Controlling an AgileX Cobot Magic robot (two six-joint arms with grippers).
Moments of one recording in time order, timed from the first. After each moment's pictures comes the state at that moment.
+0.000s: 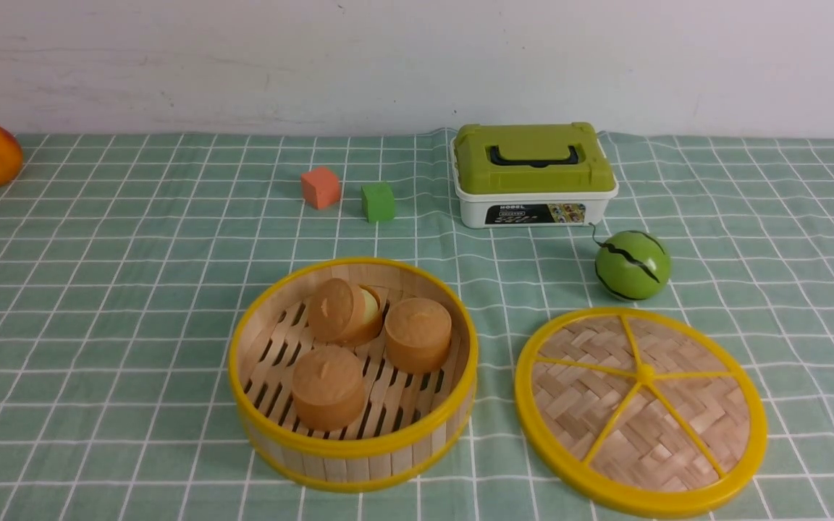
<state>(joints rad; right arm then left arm) -0.03 -0.01 0.02 0.02 0.38 0.07 -0.05 -0.01 0.03 0.04 0.39 -0.23</state>
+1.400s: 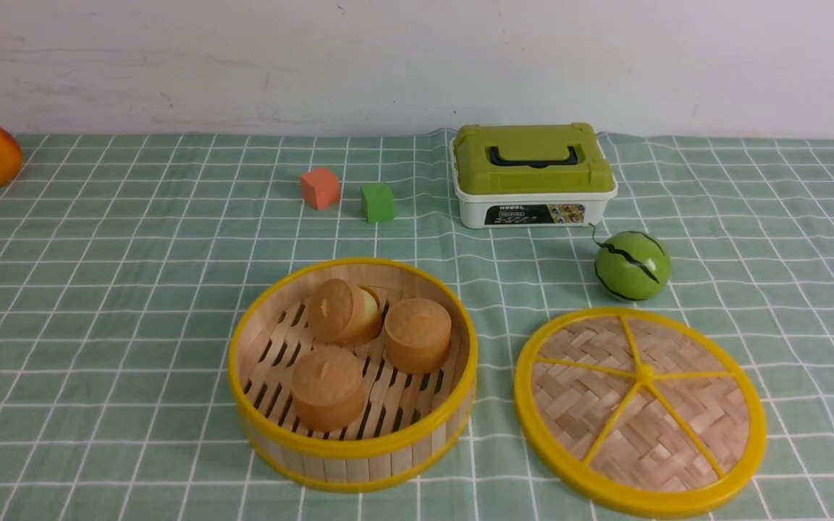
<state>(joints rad) -0.03 -0.01 0.02 0.02 0.38 0.07 -0.05 -0.01 0.03 0.04 0.39 -0.23</state>
